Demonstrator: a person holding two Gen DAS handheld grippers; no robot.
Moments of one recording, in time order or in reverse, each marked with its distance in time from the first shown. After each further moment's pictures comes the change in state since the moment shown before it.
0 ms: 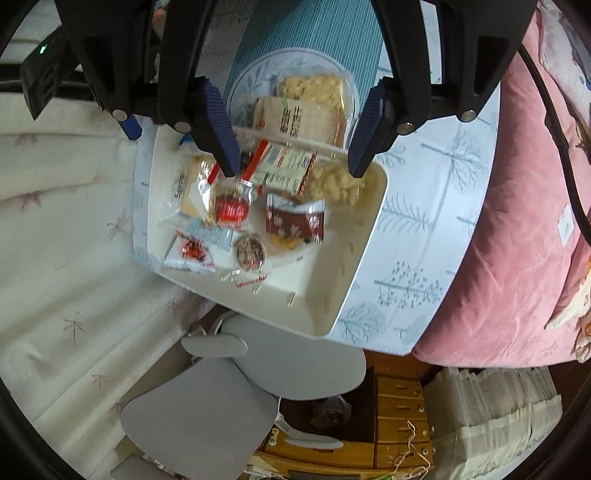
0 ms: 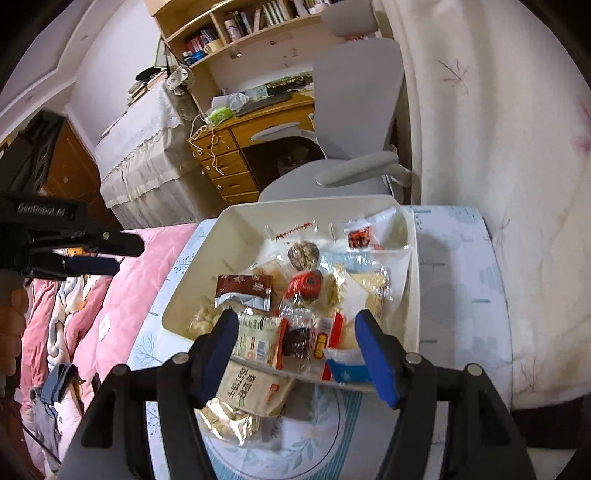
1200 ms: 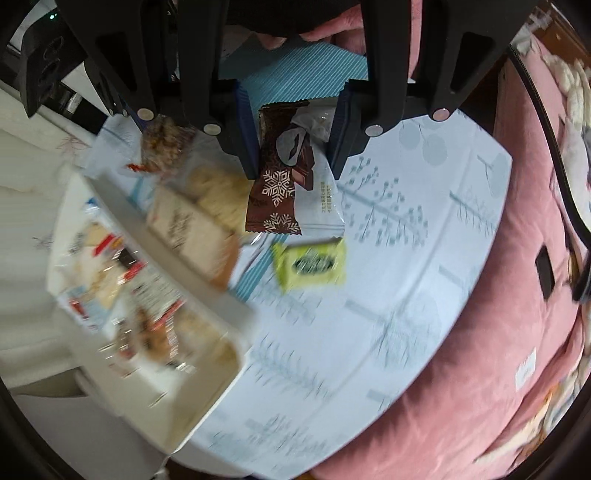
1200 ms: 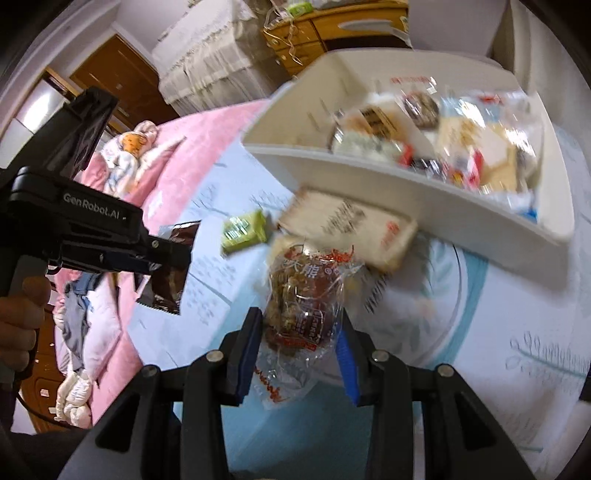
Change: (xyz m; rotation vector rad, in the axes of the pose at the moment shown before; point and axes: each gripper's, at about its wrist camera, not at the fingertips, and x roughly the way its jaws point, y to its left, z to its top) left arm 0.059 0.069 -0.109 -0.293 0.256 0.131; right arm 0.043 0.064 -0.093 -0.201 0.365 0.265
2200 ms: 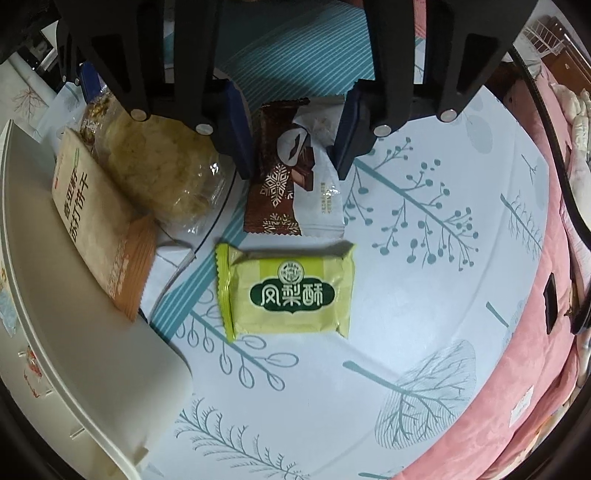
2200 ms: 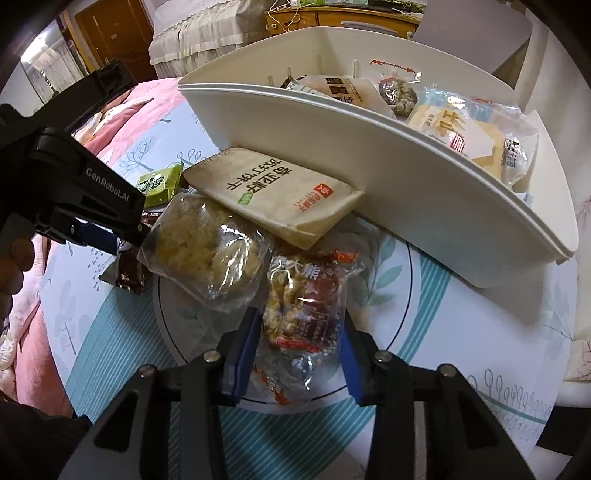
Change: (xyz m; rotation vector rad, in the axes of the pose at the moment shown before) left arm 0.125 -0.014 0.019 -0.119 0.091 0.109; right arm 0.053 -0.037 -0.029 -0.163 0.053 -0.263
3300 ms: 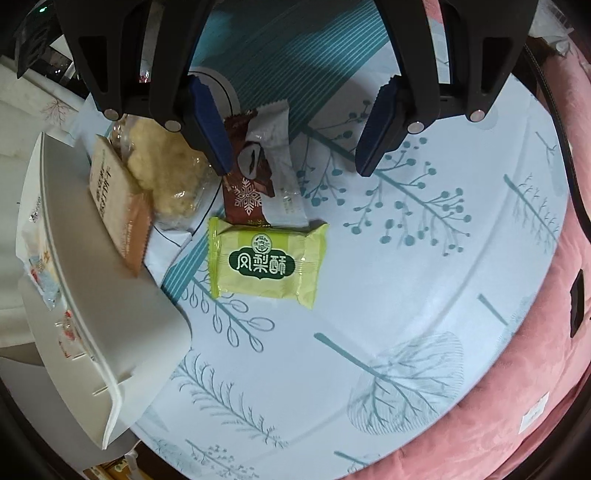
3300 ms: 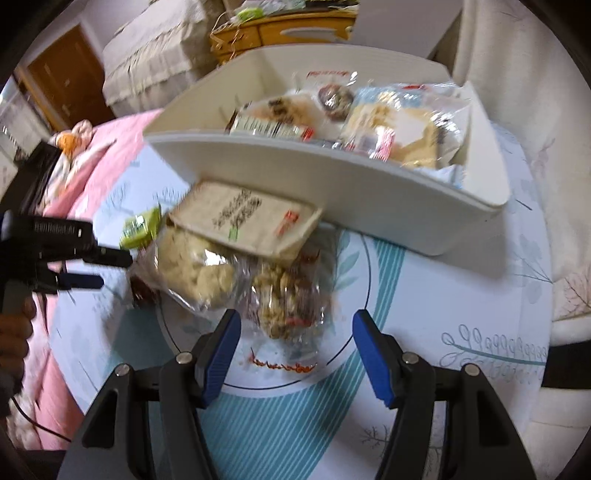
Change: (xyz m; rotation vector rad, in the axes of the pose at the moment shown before) left arm -0.016 0.087 0.001 0.004 -0.093 -0.195; right arm -0.020 -0.012 -0.009 0.162 -0.031 -0.077
